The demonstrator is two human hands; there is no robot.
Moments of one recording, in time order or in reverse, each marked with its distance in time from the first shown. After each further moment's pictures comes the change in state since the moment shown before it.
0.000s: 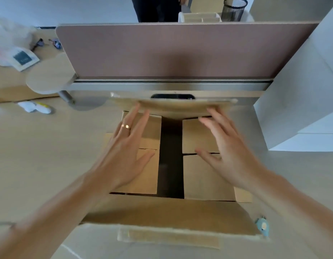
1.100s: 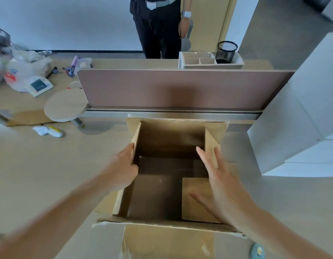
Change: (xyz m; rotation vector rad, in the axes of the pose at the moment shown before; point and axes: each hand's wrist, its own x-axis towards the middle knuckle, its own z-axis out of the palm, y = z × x) left_hand 0.032 -0.001 -0.049 -0.215 -0.312 -0.578; right_hand -0.010 -0.018 -0.001 -0.196 -0.141 0.115
